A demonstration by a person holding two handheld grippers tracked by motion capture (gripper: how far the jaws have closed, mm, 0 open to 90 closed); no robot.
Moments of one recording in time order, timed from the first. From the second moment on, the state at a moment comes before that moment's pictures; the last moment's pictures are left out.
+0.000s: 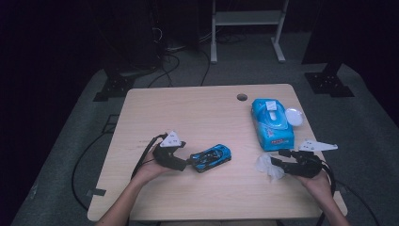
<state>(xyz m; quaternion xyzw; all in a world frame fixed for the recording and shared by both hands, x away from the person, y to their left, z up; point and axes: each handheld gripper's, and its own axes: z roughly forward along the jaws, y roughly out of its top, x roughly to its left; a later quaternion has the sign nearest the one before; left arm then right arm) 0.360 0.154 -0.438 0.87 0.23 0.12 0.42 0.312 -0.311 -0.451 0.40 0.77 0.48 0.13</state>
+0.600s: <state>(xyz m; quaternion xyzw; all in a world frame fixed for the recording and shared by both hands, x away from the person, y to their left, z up) 0.352 0.178 -0.443 0.86 0.25 0.12 0.42 0.311 -0.311 -0.450 0.40 0.77 0.48 0.13</state>
